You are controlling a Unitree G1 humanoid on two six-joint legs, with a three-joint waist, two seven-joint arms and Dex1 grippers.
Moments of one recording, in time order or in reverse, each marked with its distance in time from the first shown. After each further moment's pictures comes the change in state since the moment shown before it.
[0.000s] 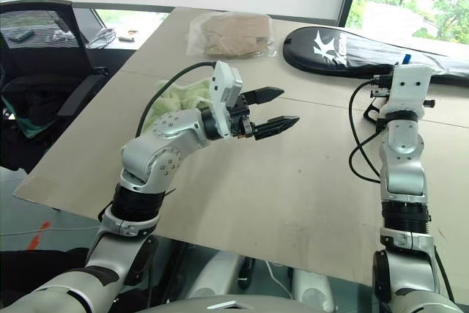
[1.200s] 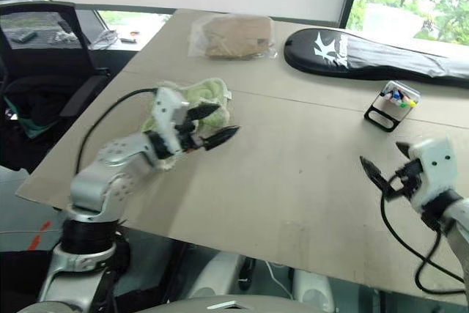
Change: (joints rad) left arm 0.380 0.269 0.248 -0.100 0.021 -0.008 0.048; right arm 0.853 -0.295 -0.378 -0.752 0.610 0.565 0.724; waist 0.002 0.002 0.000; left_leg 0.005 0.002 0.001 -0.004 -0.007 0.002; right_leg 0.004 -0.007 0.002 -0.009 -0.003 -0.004
